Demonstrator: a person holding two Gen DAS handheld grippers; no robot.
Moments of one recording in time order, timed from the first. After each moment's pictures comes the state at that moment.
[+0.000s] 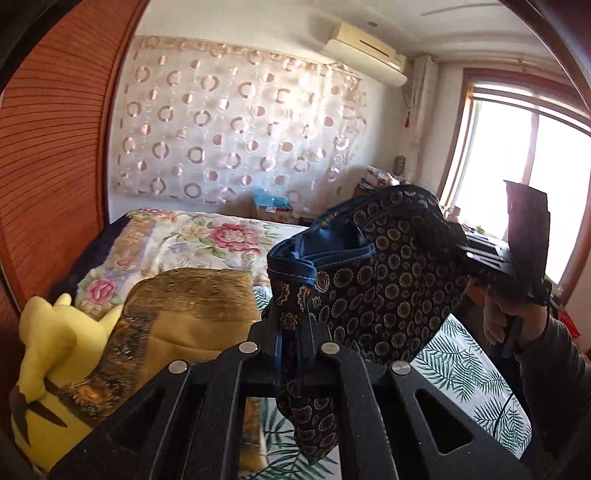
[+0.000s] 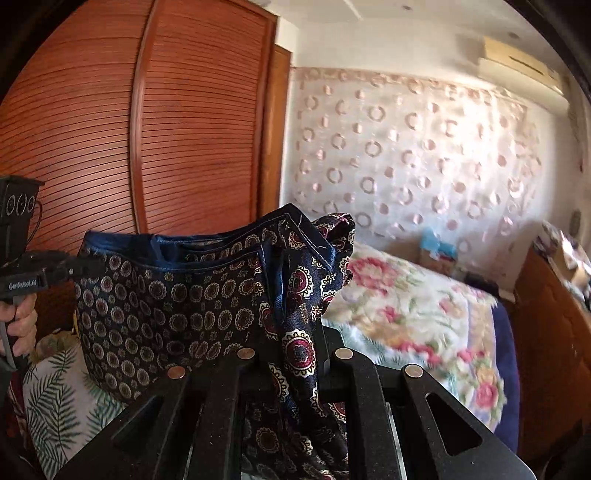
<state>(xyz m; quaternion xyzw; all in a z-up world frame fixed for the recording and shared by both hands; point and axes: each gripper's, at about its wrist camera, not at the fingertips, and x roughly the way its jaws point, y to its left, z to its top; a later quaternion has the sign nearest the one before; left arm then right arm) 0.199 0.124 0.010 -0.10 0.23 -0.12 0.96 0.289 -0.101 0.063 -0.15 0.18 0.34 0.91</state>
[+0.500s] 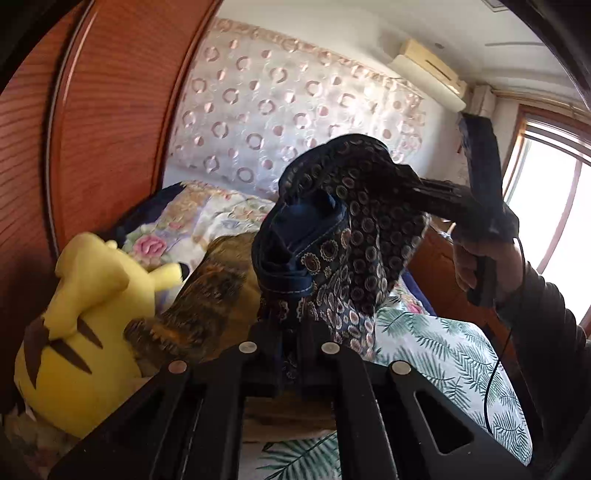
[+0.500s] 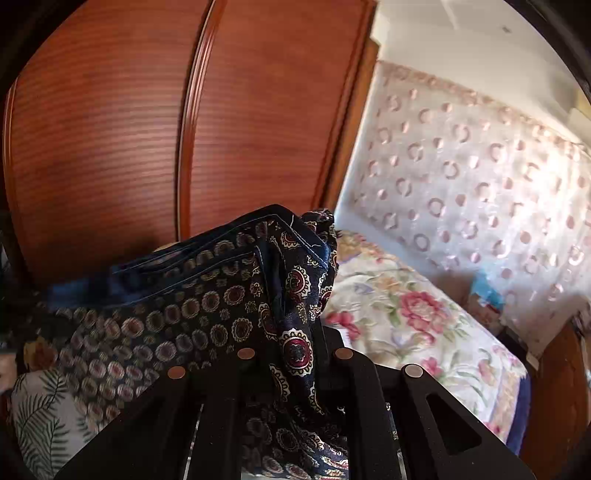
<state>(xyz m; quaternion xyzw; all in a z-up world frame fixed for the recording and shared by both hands) 0.164 0.193 -0.046 -0.17 0.25 -0.03 0.95 0.383 0.041 0.055 -0.25 0.18 0.42 0.85</state>
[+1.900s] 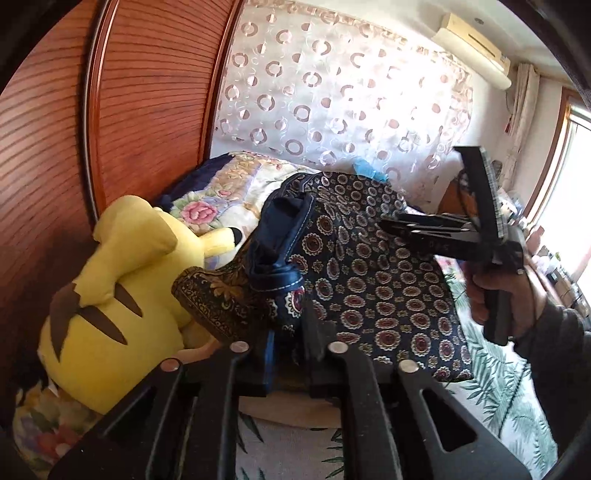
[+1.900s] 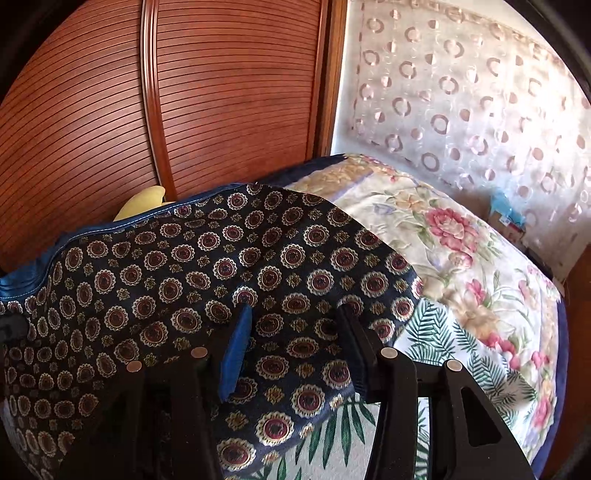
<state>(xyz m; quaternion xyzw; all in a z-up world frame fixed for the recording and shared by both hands) 0.171 0.202 -0.081 -0.15 0.31 0.06 0.94 0.461 0.051 -0.030 -0.20 0.30 0.37 0.85</state>
